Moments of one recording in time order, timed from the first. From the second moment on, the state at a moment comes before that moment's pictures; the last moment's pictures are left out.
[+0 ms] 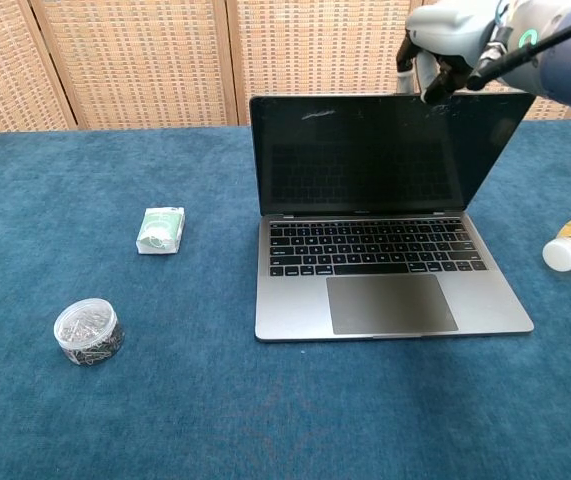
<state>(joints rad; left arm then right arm) -0.14 -1.35 0.01 -1.44 1.64 1.53 0.22 1.07 -1.47 0.31 -1.80 -0.42 1.41 -1.03</state>
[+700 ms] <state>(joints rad) -0.14 -1.35 0.02 -1.44 1.66 1.53 0.23 0.97 -1.44 0.25 -2.00 -0.46 1.55 -1.03</state>
